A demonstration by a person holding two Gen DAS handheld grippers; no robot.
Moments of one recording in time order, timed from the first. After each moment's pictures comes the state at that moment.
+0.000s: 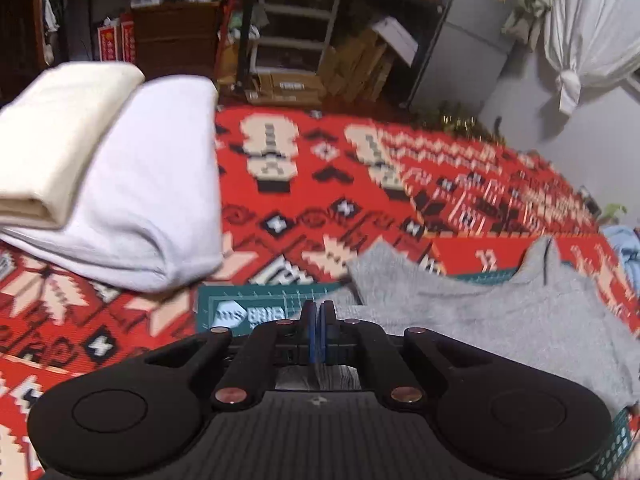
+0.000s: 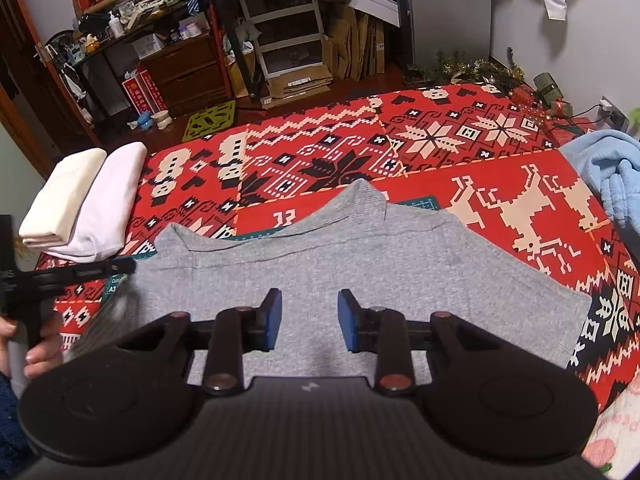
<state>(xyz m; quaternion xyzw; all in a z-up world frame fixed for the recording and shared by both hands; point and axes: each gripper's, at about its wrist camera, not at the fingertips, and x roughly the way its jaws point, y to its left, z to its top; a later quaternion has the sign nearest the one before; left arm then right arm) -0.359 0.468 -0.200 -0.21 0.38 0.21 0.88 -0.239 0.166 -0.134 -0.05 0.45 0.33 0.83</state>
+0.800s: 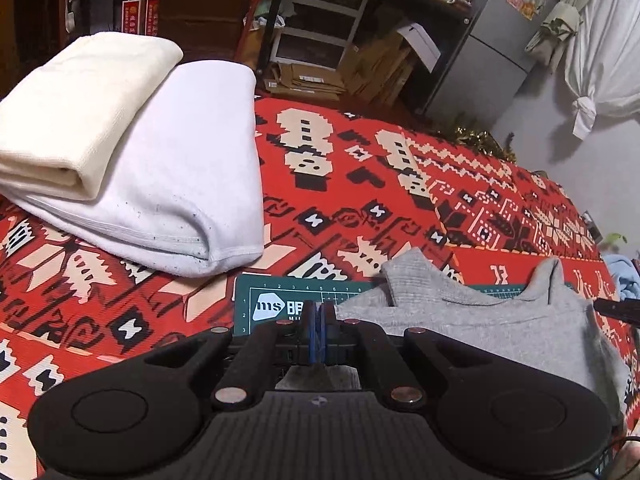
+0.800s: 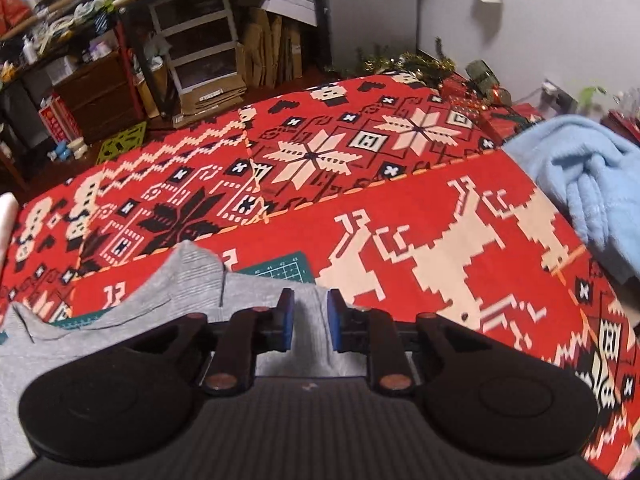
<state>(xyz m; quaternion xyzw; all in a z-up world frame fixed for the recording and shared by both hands) -0.373 0.491 -0.205 -0.25 0.38 0.22 0.86 -0.094 0.155 -0.213 -0.06 0.44 0.23 0.87</state>
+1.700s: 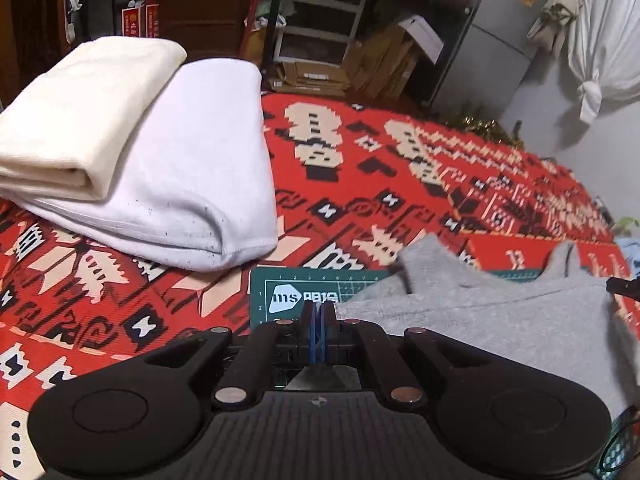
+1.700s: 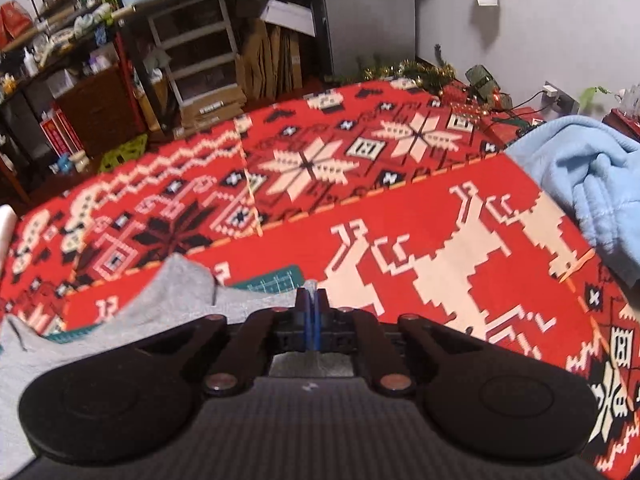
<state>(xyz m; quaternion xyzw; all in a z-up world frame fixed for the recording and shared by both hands) -0.373 0.489 -0.213 -0.22 0.40 0.23 0.86 -0.086 0.151 -0.223 -0.03 0.43 0.22 0.87</state>
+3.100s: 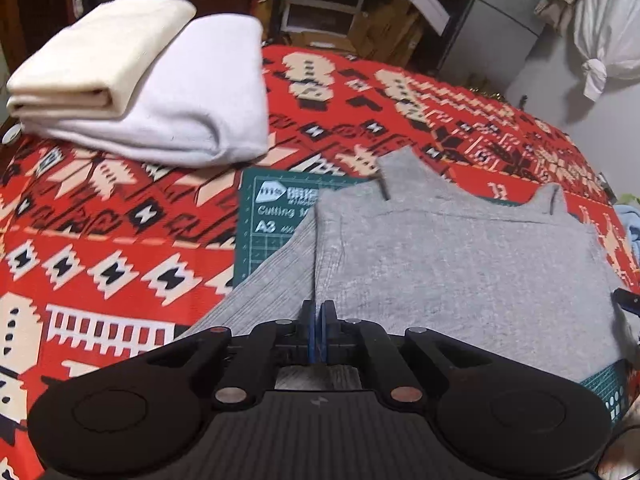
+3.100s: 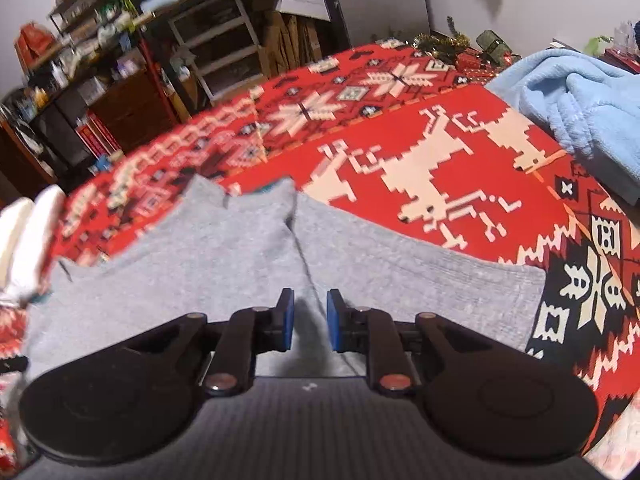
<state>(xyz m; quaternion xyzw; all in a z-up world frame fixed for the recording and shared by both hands) -0.409 0.439 -0.219 -0.24 0.44 0.24 0.83 -0.147 0.069 -0.232 0.01 0.46 0.27 0.85</state>
